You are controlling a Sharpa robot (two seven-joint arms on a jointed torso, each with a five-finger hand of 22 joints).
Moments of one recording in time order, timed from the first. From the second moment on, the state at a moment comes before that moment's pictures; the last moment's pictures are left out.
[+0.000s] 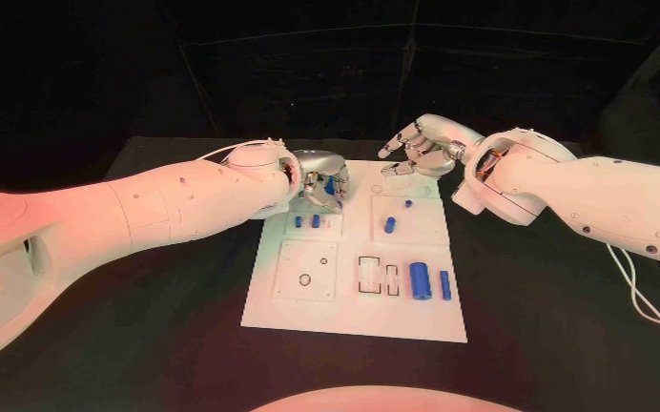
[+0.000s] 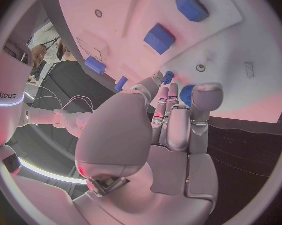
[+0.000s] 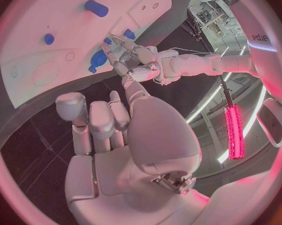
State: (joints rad) left arm 1.29 -0.51 -0.18 1.14 -1.37 -0.08 0.08; left_hand 1.41 -0.14 0.33 0.04 0.05 1.01 0.13 0.19 0.09 1.09 0.07 0.23 0.07 1.46 -0.01 1.33 1.11 0.15 1.42 0.08 0.96 0.92; right arm 1.35 -0.76 -0.13 1.46 -1.02 -0.27 0.04; right_hand 1.39 -0.01 0.04 0.04 0.24 0.96 0.15 0.11 0.07 1.33 0.06 1.22 1.21 1.46 -0.02 1.23 0.87 0.11 1.27 0.08 1.24 0.85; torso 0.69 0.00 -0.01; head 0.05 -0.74
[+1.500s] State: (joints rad) left arm 1.28 -0.49 -0.17 1.11 -1.42 -0.09 0.06; left_hand 1.42 -0.09 0.40 0.01 0.05 1.10 0.12 0.19 0.09 1.19 0.05 0.21 0.07 1.47 -0.03 1.34 1.09 0.13 1.44 0.07 1.02 0.99; right arm 1.35 -0.76 -0.13 1.46 -1.02 -0.27 0.04; right_hand 1.39 -0.01 0.04 0.04 0.24 0.96 0.15 0.11 0.07 1.33 0.06 1.22 1.21 1.46 -0.02 1.23 0.87 0.11 1.27 0.08 1.24 0.85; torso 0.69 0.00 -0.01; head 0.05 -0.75
